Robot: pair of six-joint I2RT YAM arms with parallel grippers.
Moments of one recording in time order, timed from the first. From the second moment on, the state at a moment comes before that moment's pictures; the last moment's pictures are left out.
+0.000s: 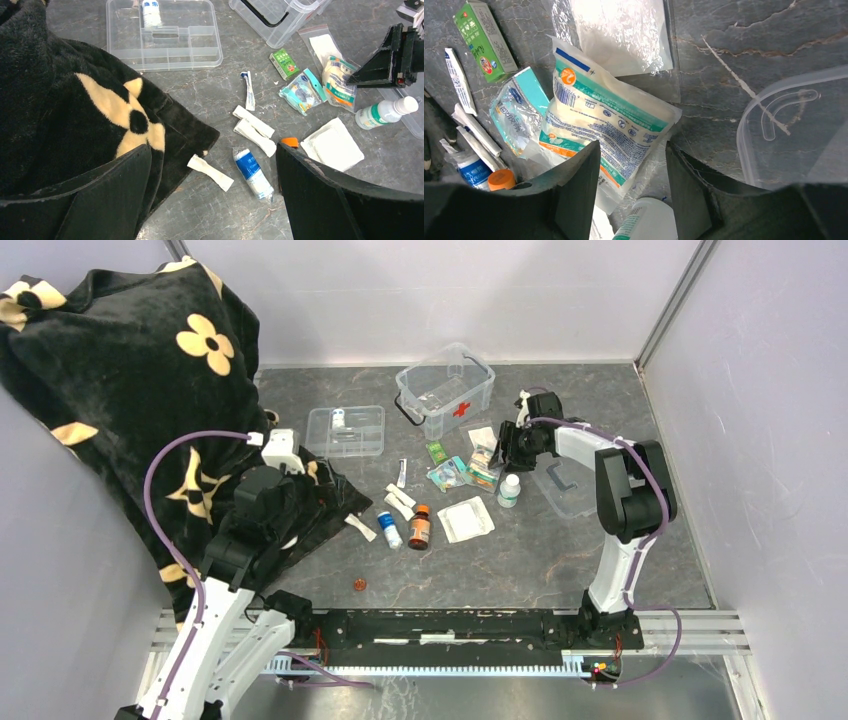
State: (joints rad) left arm -0.32 0.63 0.81 -0.57 -0.13 -0.25; right arm 0.21 1.93 1.23 -0.34 -0.36 0.36
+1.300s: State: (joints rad) left arm -0.32 0.77 0.86 -0.50 -0.14 -0.25; right arm 0.39 1.88 1.82 -0.40 -0.16 0.04
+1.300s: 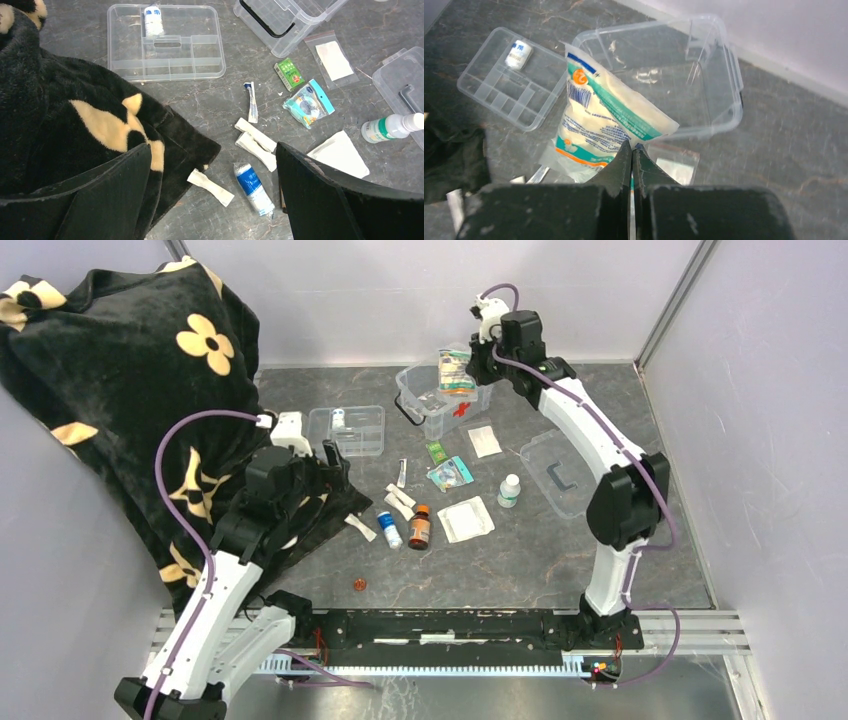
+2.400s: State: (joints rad) left arm -0.32 0.77 0.80 -0.49 -0.15 -0.25; right arm 0.48 2.05 1.72 -0.13 -0.14 -0.24
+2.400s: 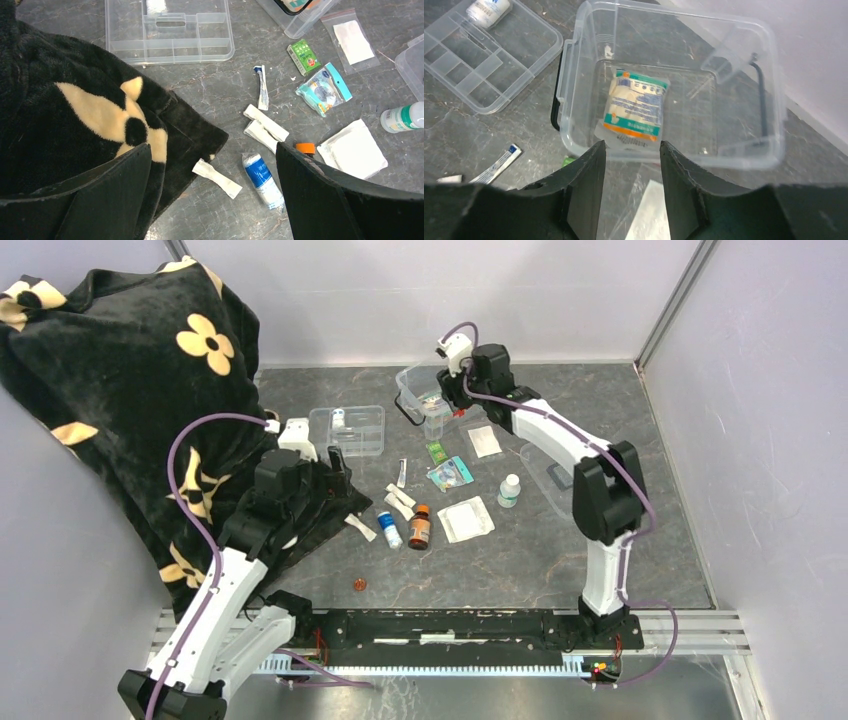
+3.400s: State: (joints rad) left arm -0.32 0.79 0.80 -0.49 -0.15 -0.25; right arm 0.33 1.93 1.39 -0.28 -0.02 0.04
